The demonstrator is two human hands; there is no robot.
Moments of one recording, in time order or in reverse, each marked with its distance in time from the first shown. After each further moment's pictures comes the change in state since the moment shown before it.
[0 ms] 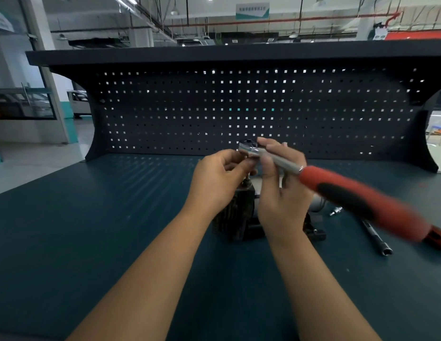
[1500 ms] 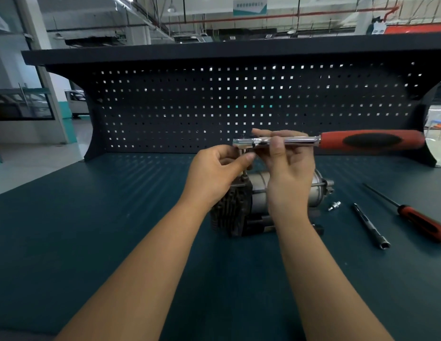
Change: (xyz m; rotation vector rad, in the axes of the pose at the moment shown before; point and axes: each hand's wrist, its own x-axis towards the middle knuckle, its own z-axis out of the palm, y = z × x) left_hand 0.001 0.002 -0.002 -0.002 0.015 -0.066; right_hand 0.001 -0.002 -0.001 0.475 0.155 0.540
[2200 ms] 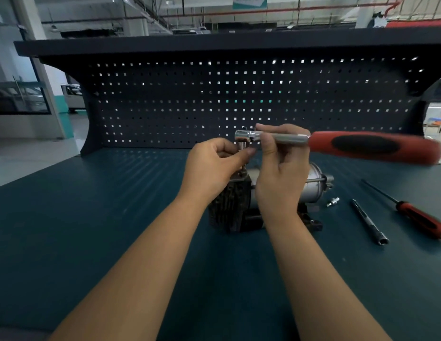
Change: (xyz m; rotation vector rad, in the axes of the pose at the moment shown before) left_hand 0.002 0.000 0.002 0.013 0.064 -0.021; right_hand -0.006 0.001 0.008 -0.309 0.041 -0.234
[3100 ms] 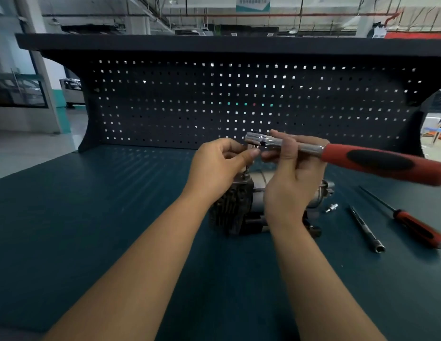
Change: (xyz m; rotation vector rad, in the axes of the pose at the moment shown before) left_hand 0.007 -0.001 0.000 -0.025 -0.034 0.039; right_hand 0.003 0.000 -0.001 0.131 0.111 0.070
